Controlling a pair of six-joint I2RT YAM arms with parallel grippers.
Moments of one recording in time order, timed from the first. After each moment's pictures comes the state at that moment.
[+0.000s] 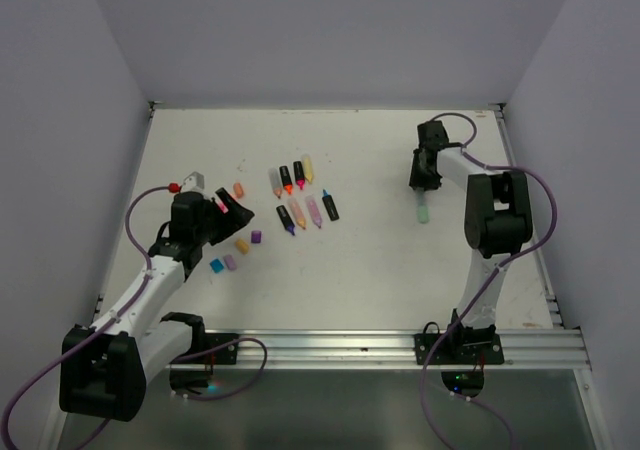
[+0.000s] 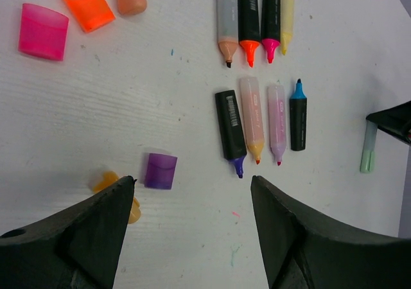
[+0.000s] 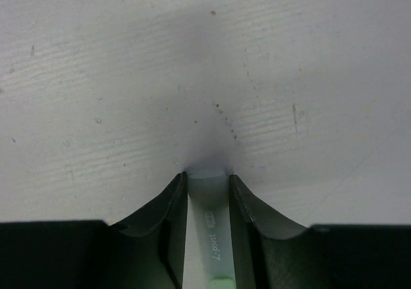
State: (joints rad) left arm -0.13 1.00 0.49 -0.12 0.14 -0.72; right arm 0.11 2.02 1.40 -0.47 0.17 0.28
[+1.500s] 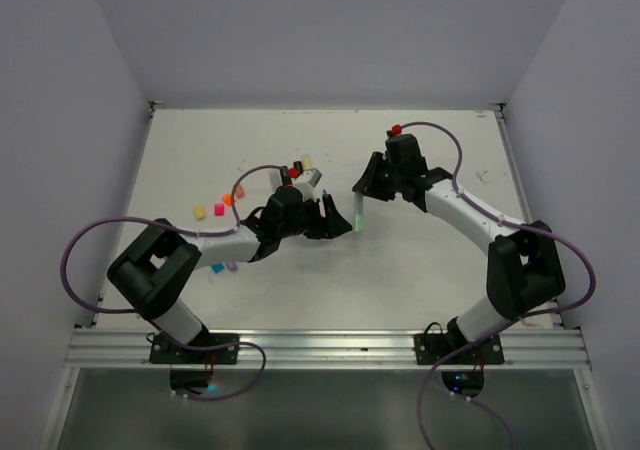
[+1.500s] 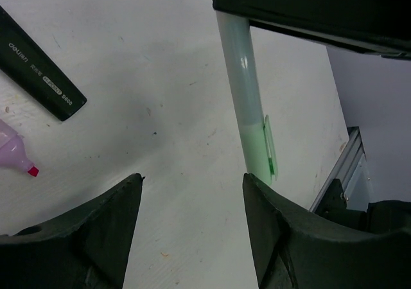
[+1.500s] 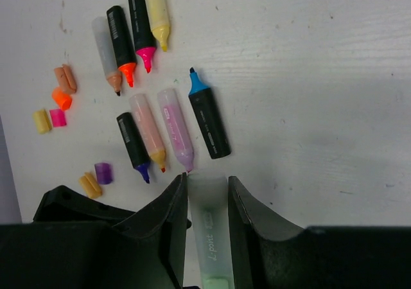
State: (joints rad) left arm -0.72 1.61 0.73 0.42 0.25 -0.73; right arm 0.42 1.57 1.12 -0.30 -0.12 0.70
